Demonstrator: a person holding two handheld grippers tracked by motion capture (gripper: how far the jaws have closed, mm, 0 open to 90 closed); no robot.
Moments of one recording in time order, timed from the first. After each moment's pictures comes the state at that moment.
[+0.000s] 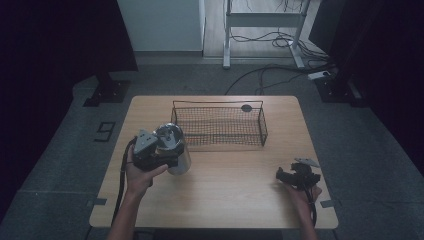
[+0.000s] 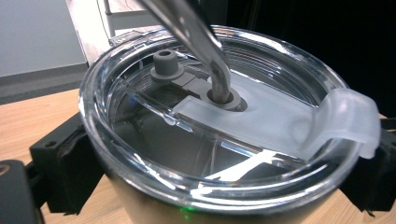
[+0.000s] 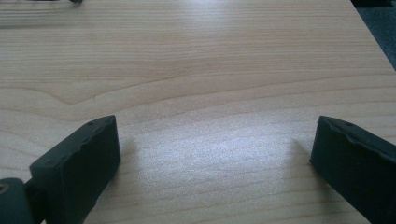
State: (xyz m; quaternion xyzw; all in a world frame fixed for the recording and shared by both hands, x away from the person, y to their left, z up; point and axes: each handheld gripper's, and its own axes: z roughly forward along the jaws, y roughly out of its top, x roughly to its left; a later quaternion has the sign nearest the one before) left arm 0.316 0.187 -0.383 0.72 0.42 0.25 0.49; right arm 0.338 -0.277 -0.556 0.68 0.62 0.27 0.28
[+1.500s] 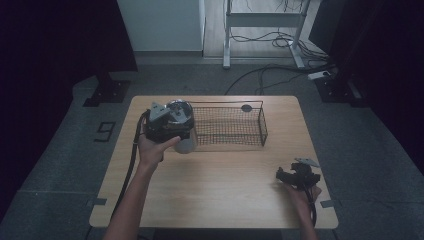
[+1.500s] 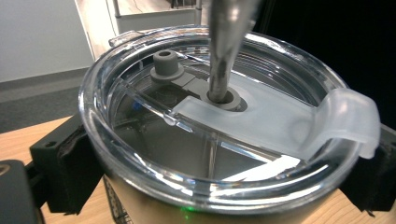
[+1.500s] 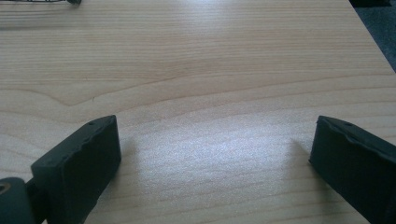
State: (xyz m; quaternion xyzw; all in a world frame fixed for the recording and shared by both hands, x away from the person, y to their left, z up) left arm 0.374 0.156 -0.346 0.72 0.43 0.26 0.48; right arm 0.338 -0.277 -0.556 0.68 0.62 0.27 0.28
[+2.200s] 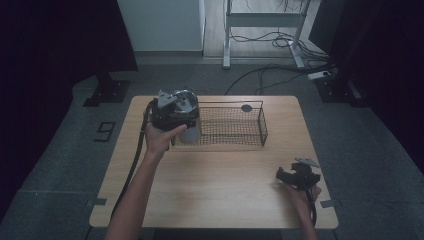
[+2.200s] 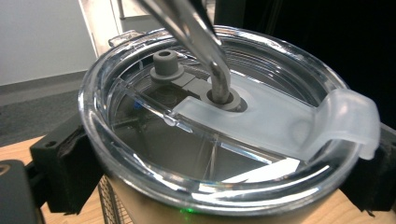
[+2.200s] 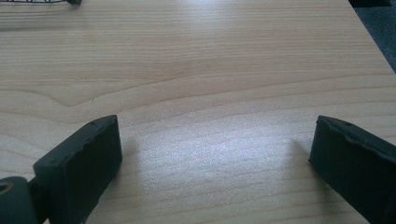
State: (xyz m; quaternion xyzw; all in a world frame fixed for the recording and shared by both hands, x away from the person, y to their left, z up) left arm 0.403 0.142 -0.337 0.71 0.44 0.27 0.47; right arm 0.338 -0.277 -0.556 0.68 0.62 0.27 0.29
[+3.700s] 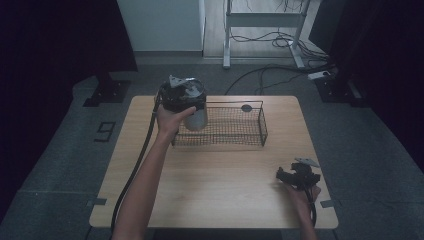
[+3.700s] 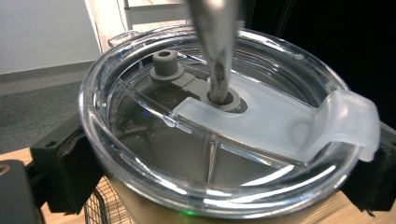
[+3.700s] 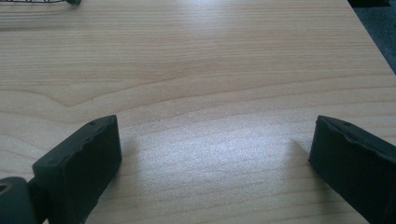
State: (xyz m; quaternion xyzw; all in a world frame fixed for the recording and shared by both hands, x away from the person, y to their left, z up) left arm 0.463 0.118 -0.336 0.72 0.46 0.27 0.45; right arm 0.338 -0.277 -0.556 0.68 0.62 0.27 0.29
